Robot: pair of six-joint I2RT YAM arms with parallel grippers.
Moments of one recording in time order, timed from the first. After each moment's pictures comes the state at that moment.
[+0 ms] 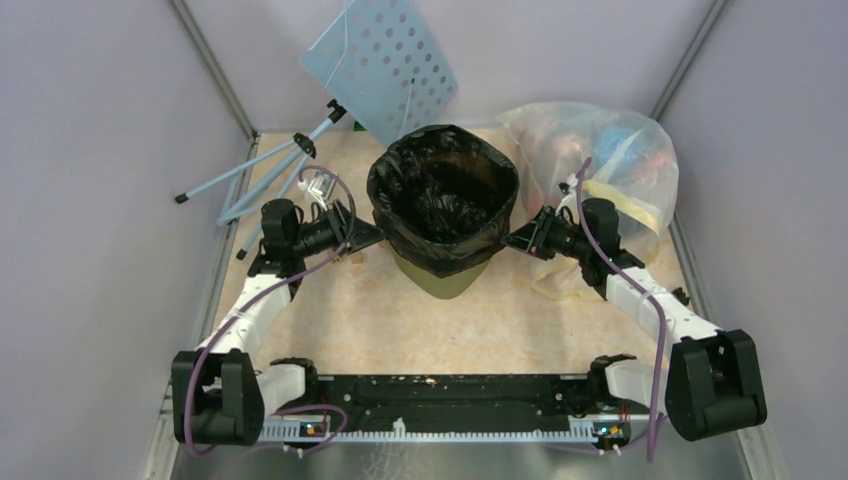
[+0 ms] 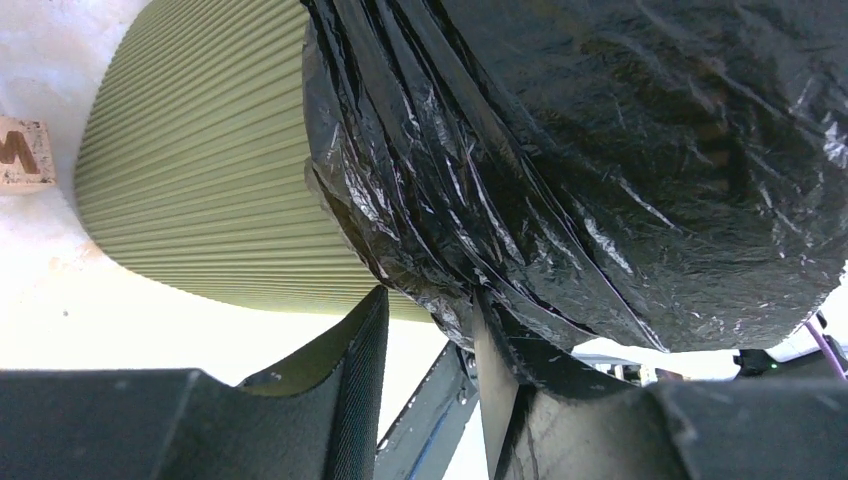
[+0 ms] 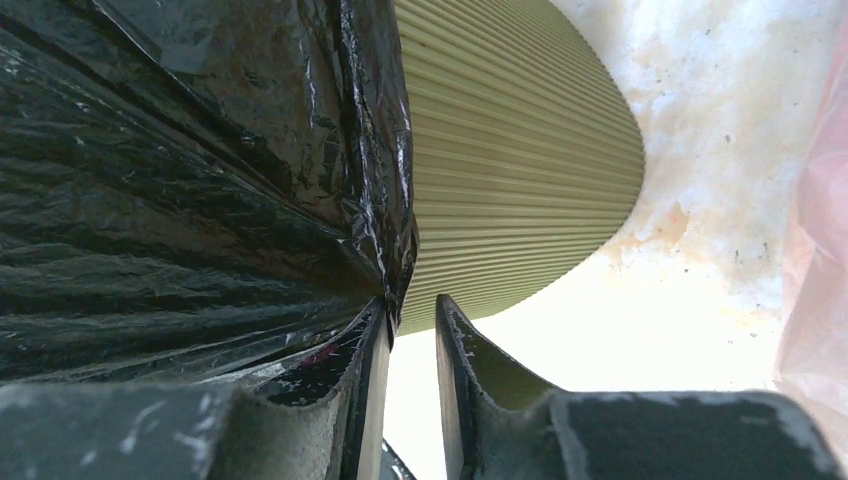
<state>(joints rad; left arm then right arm) -0.03 1.12 0.63 0.17 0.95 -0.83 0.22 1.16 0.60 0.11 -0.63 0.74</state>
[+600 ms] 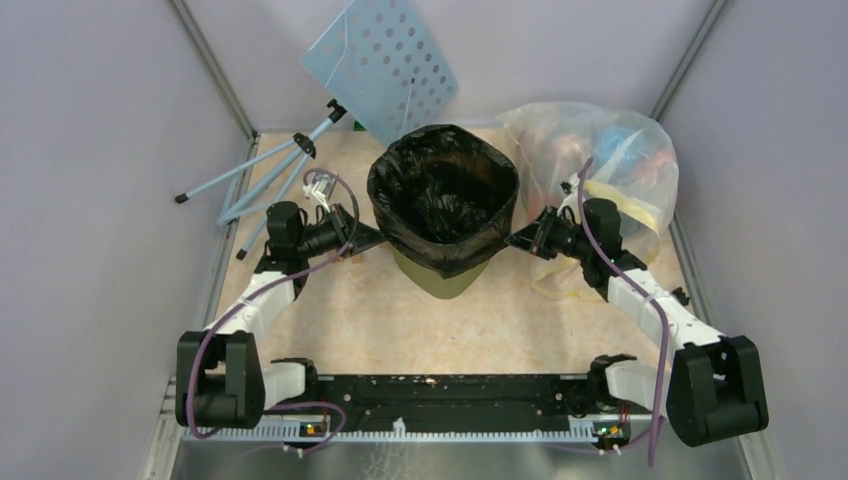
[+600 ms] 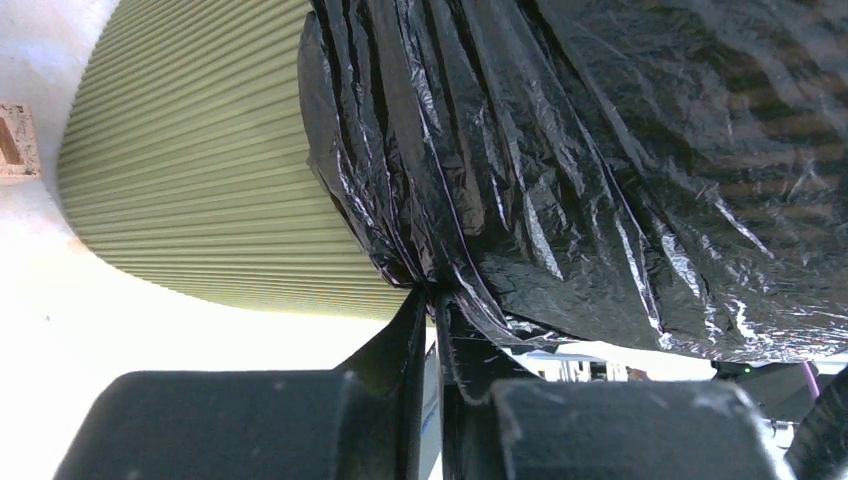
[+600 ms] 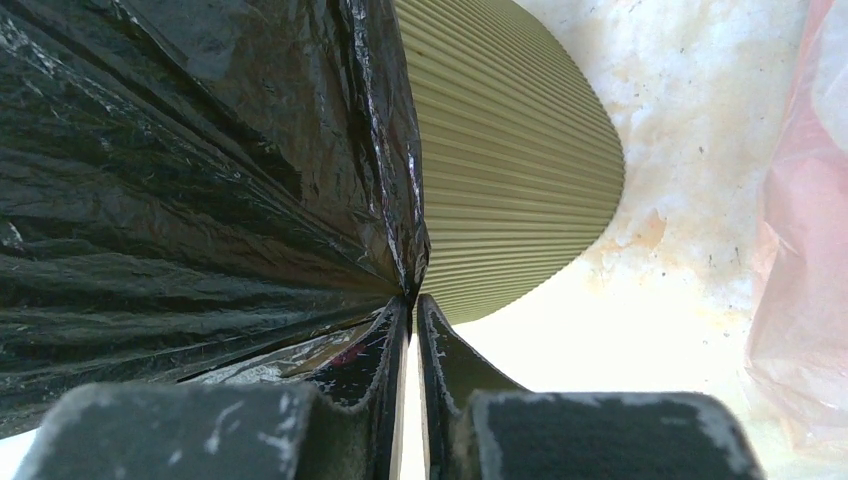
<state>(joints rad) -0.03 1.20 0.58 0.31 0.98 -0.92 0.22 1.13 0.60 0.08 -0.59 0.70</state>
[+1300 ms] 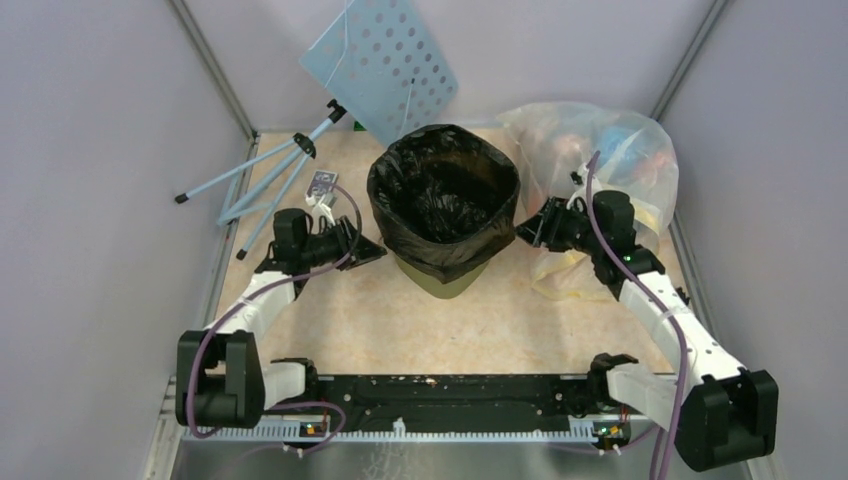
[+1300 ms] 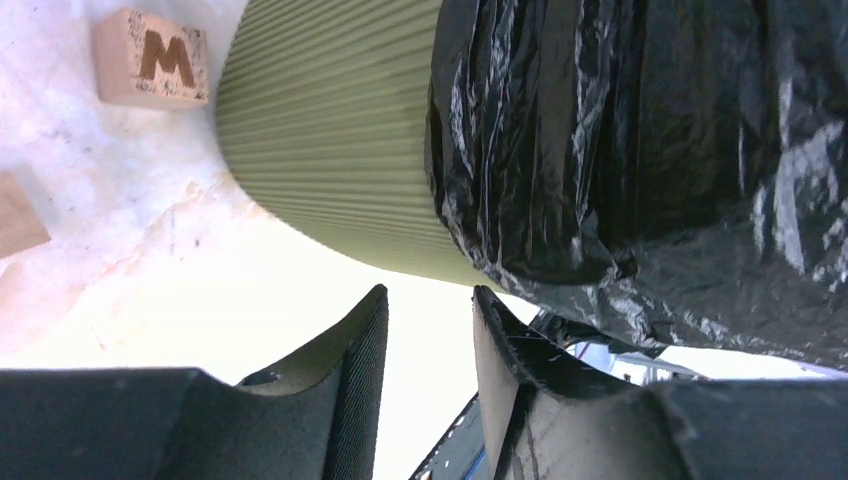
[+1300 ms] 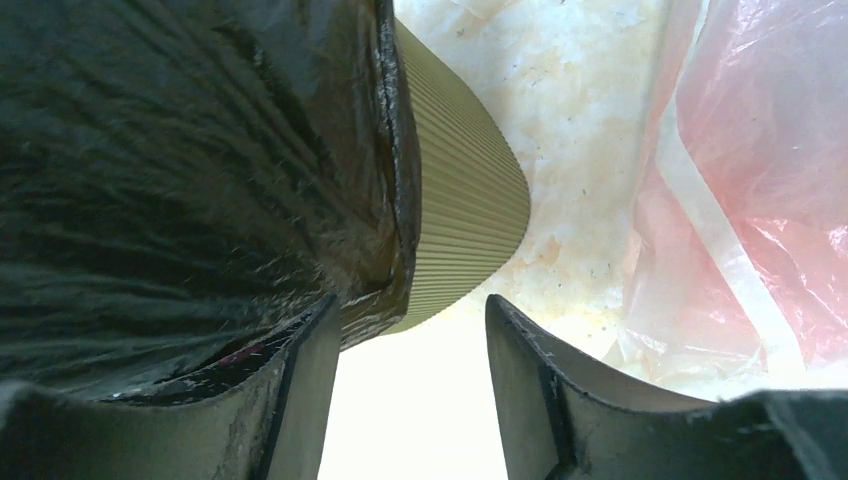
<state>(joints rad) -0.04 1.22 0.58 0.07 0.86 -0.65 0.22 1.03 0.73 -0.17 -0.42 0.49</state>
